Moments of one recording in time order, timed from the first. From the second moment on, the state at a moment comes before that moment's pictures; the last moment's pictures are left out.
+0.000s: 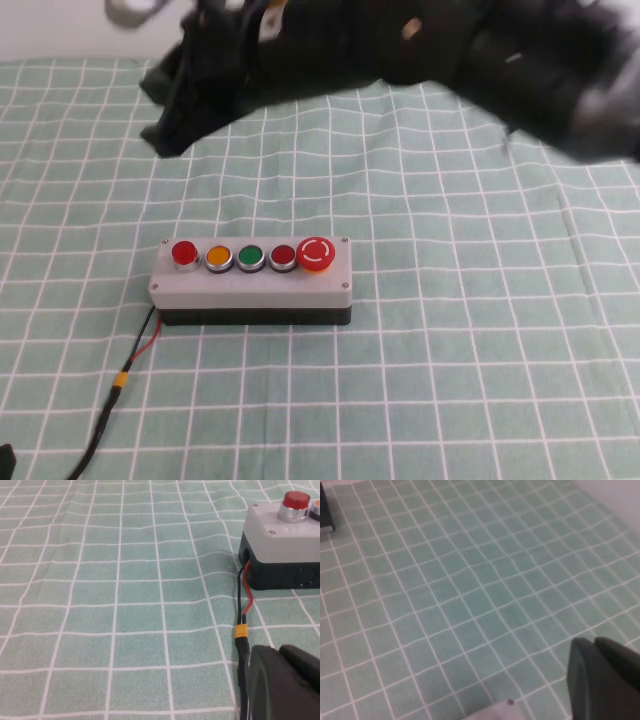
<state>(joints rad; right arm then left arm) 0.82 1.90 -1.96 0.32 0.62 -0.47 -0.12 -0.01 0.03 0.02 0.39 0.03</state>
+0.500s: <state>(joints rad) 0.82 1.56 -1.84 0.05 0.83 -0.21 -0.12 -0.01 0.03 0.02 0.39 0.03</state>
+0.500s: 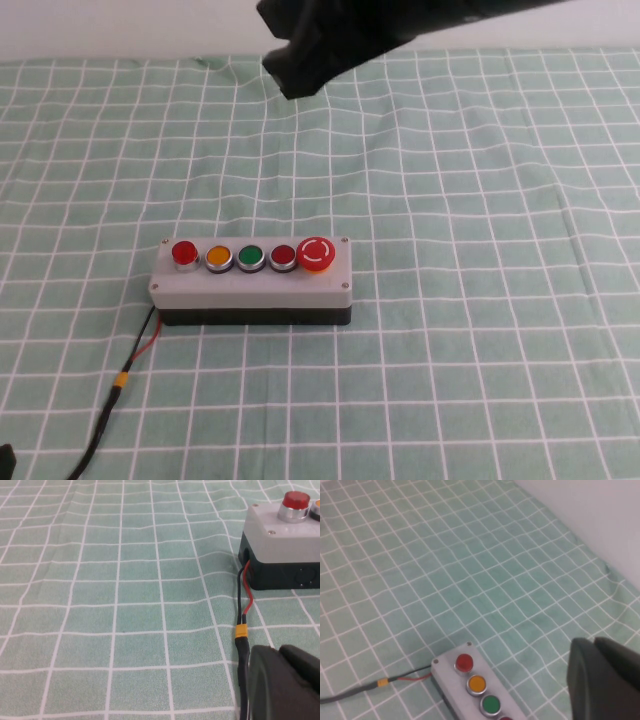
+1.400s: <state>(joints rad) 0.82 0.73 -0.82 0.11 0.27 -0.14 -0.12 -0.01 0.03 0.02 0.39 0.03</state>
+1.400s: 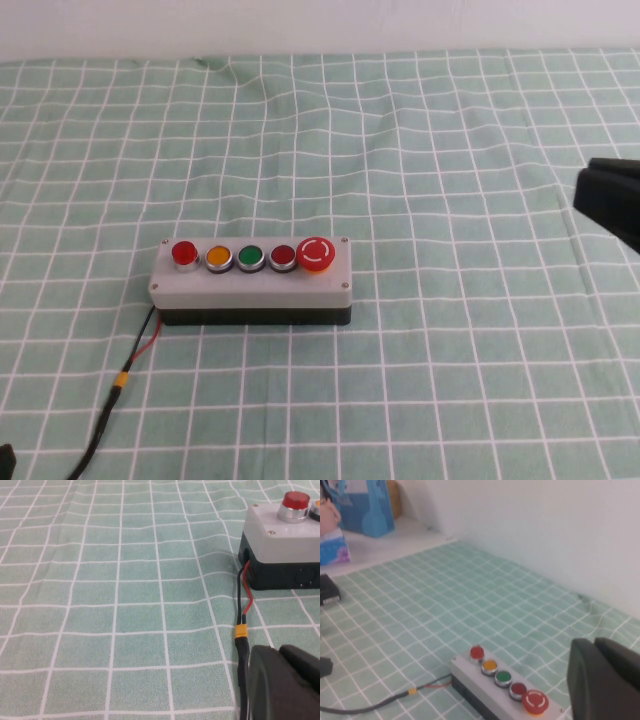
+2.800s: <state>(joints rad) 0.52 0.56 -0.74 0.06 0.45 -0.19 -0.12 -0.01 0.03 0.02 0.39 0.03</state>
